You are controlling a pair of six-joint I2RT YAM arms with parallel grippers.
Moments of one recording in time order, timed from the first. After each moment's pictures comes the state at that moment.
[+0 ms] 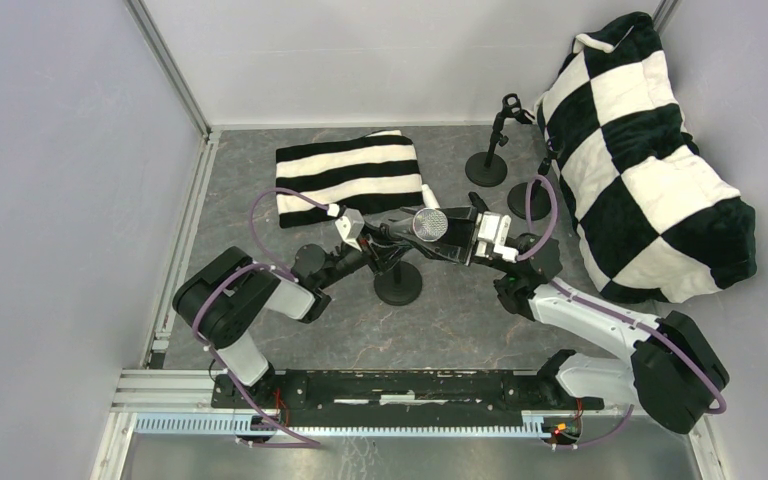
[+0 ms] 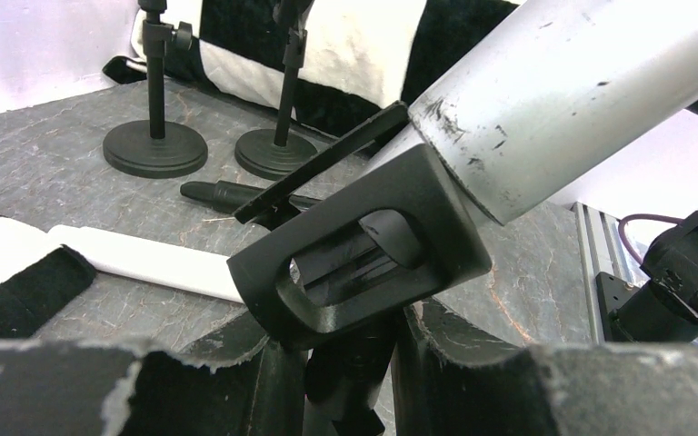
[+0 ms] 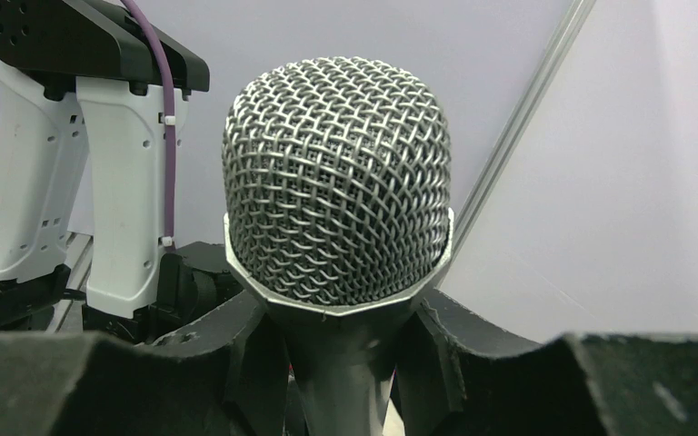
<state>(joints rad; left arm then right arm) -0.66 1.68 0.42 1.54 0.44 -0.36 0.70 1.19 0.59 1.26 -0.65 -0.03</state>
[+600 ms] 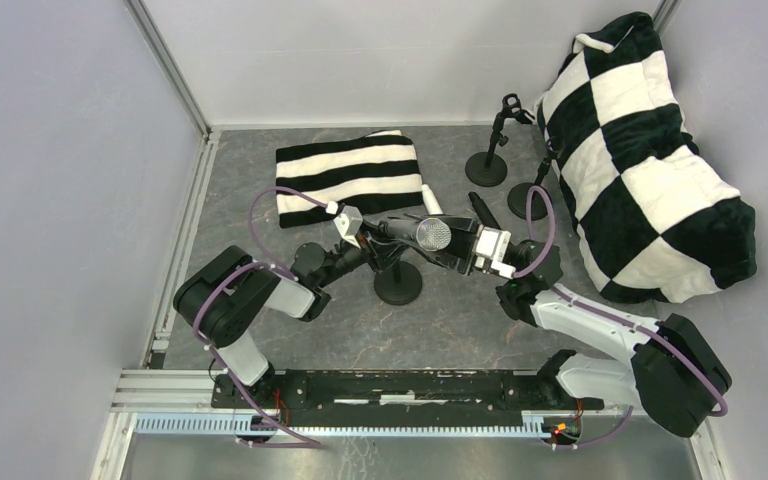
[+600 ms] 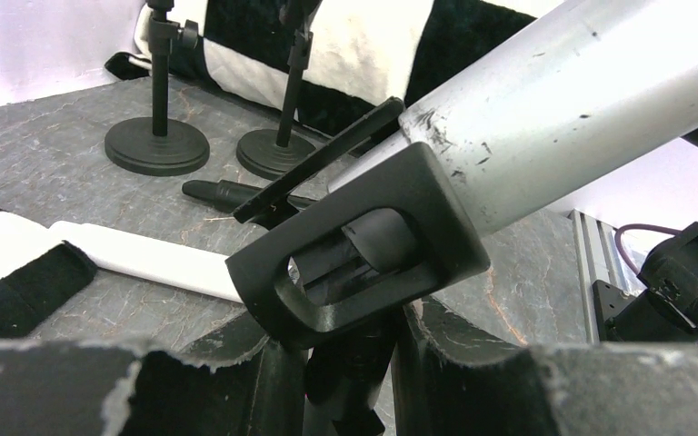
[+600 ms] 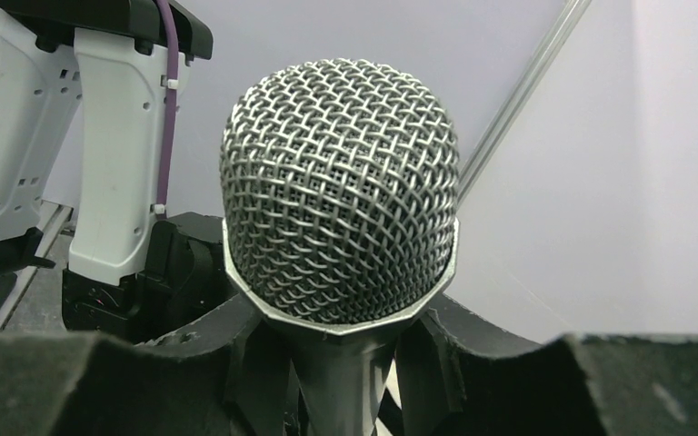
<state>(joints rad) -0.65 1.69 0.42 1.53 0.45 -0.39 0.70 1.17 0.53 1.27 -0.65 -0.15</state>
